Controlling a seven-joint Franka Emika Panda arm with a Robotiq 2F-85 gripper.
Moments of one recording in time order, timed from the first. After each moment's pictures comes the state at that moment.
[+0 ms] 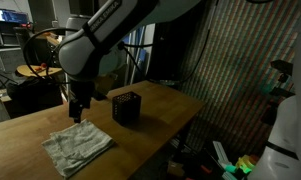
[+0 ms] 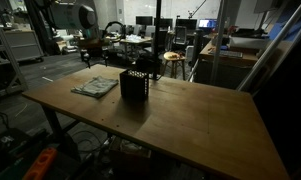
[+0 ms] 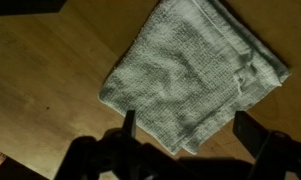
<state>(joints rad) 0.22 0.35 0.13 -2.01 -0.07 2.48 -0.41</state>
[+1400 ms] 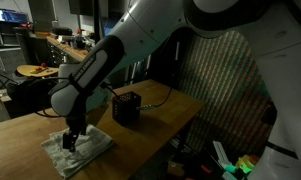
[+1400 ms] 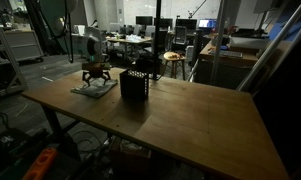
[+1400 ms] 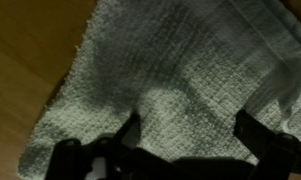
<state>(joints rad) 0.22 0.68 0.16 -1.84 -0.07 2.51 -0.34</state>
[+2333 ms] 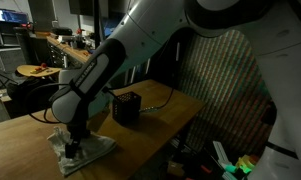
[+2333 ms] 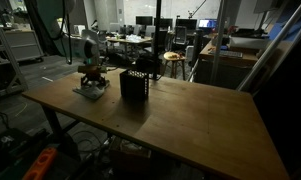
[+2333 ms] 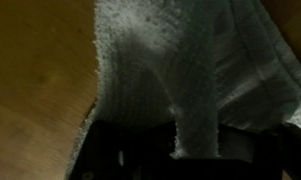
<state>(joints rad) 0.22 0.67 0.17 -1.89 -0.07 2.53 -0.29</state>
